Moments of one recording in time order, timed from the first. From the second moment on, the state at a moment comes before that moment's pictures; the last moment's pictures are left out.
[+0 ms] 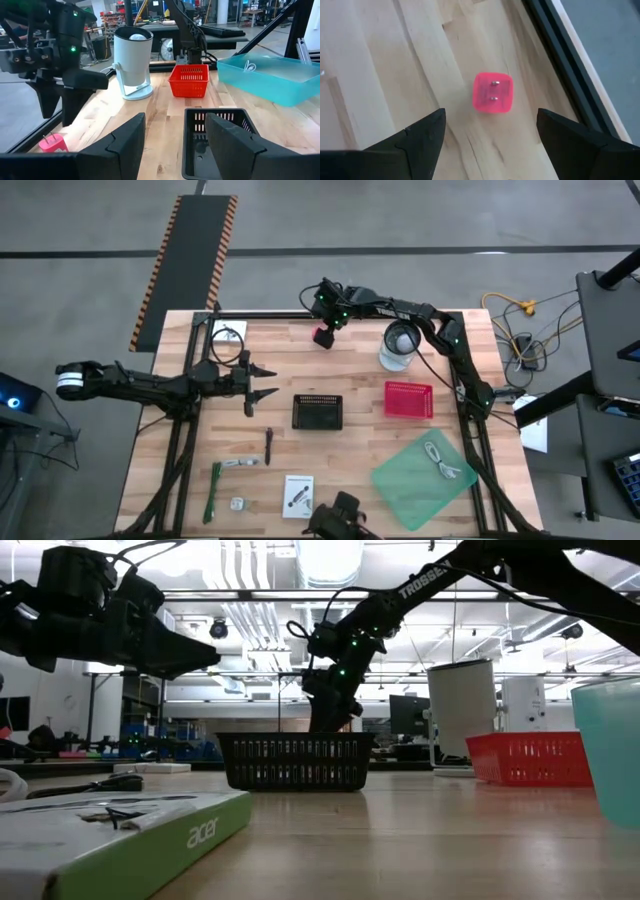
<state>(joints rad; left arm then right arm) 0.18 0.90 0.07 0.80 0.05 0.09 -0.55 2.26 1.91 -0.72 -0.11 -0.09</state>
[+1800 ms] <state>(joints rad) 0.18 0.90 0.07 0.80 0.05 0.09 -0.55 2.26 1.77 -0.54 -0.09 -0.58</state>
